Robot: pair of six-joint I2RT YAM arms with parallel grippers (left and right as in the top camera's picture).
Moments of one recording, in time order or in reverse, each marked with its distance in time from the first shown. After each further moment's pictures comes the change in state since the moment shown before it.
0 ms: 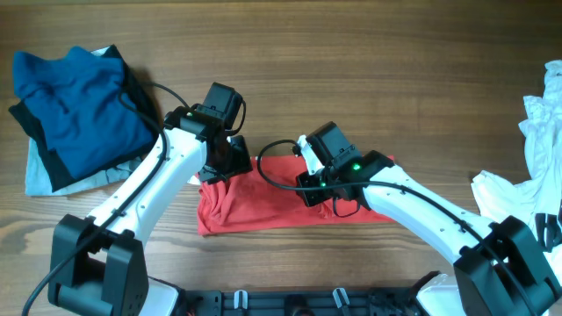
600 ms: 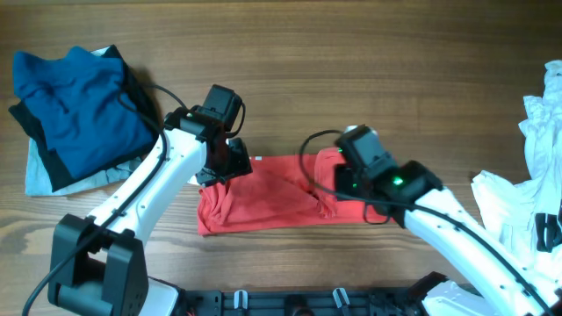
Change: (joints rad) left arm 0.004 0.000 -0.017 -0.014 -0.035 0.003; right arm -0.073 -0.281 0.011 -0.293 0.409 0.233
